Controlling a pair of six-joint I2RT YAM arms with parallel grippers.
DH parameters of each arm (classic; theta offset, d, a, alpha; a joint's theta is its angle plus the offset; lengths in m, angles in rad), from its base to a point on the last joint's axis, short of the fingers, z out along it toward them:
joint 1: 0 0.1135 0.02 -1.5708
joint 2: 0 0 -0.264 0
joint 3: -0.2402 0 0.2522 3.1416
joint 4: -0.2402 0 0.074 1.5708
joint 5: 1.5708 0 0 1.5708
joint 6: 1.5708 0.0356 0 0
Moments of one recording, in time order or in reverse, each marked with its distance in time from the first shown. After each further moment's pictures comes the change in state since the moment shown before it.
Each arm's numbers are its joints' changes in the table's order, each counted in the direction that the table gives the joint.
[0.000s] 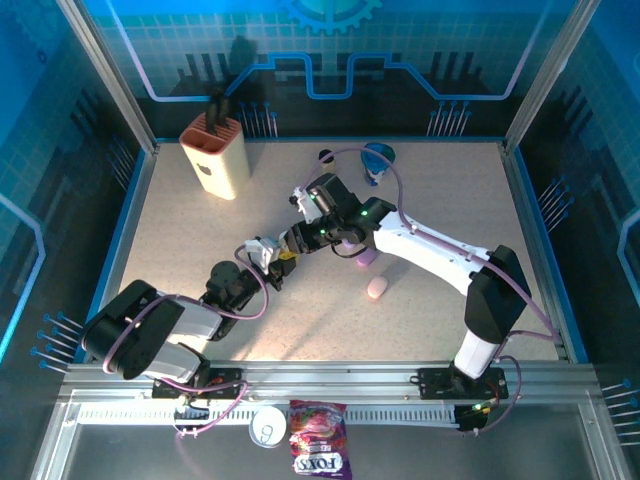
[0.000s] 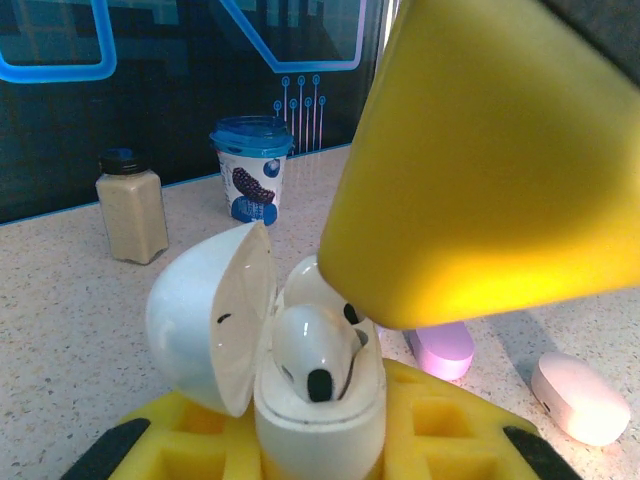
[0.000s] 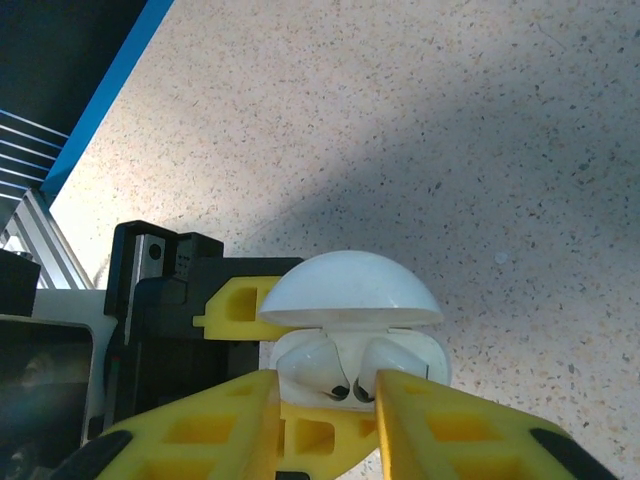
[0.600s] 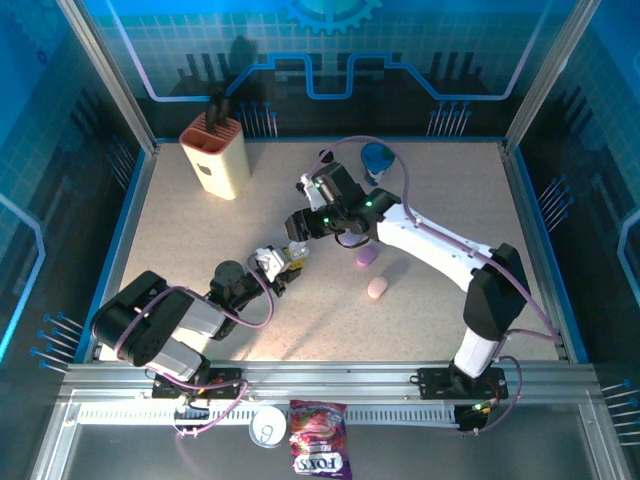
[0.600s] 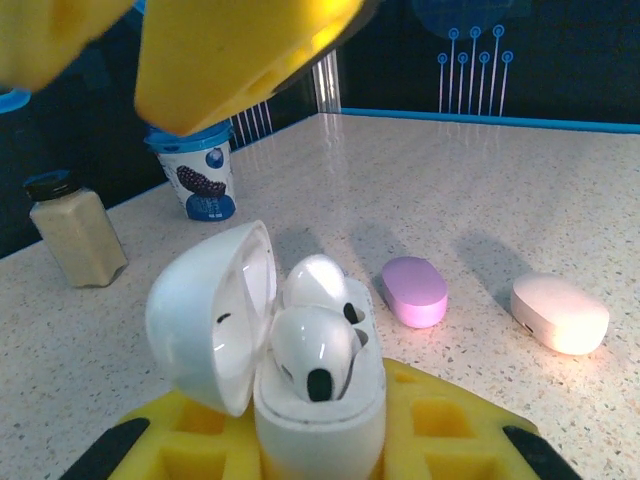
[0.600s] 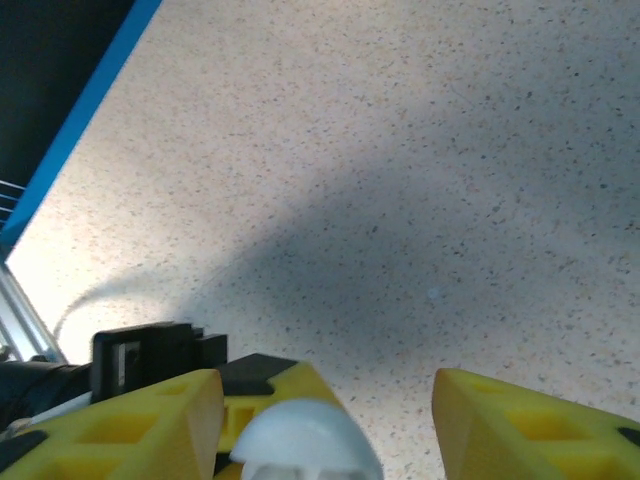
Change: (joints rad) left arm 0.000 0.079 -0.002 0.030 0.130 0.218; right arm -0.041 0.039 -0.084 -0.046 0.081 -0.012
